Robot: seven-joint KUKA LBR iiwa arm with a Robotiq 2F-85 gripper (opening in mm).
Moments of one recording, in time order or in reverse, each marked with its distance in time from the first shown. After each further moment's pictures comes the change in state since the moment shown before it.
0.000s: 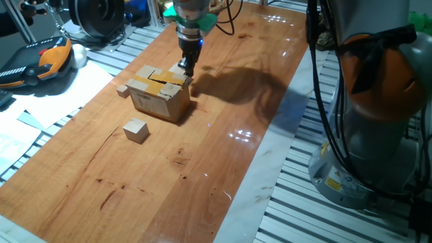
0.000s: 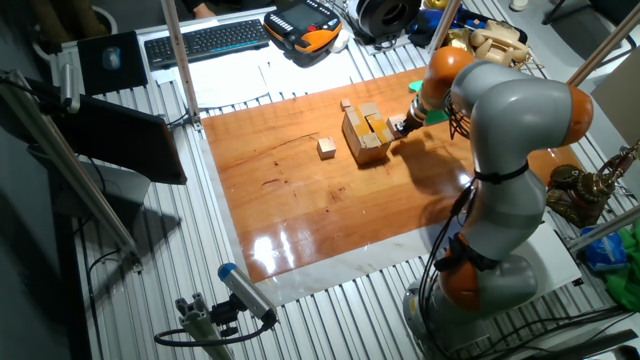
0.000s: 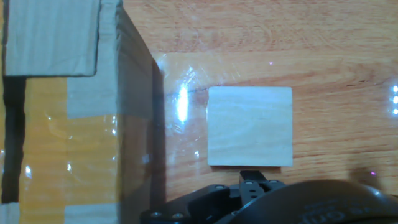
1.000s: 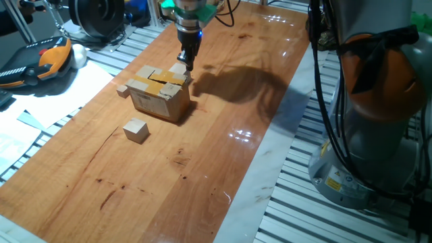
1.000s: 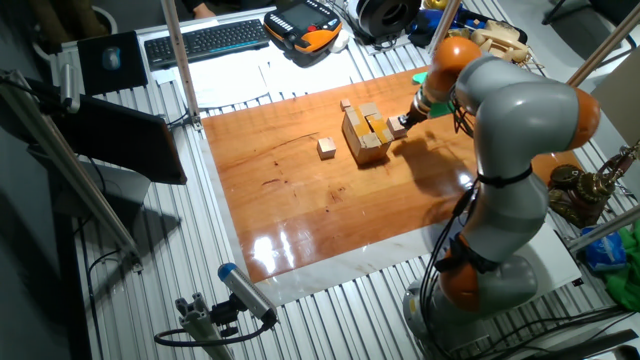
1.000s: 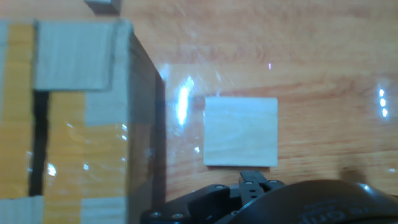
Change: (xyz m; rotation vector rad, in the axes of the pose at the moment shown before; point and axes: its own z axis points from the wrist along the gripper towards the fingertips) arm -0.001 -0.002 -0.018 0.004 0.024 0.001
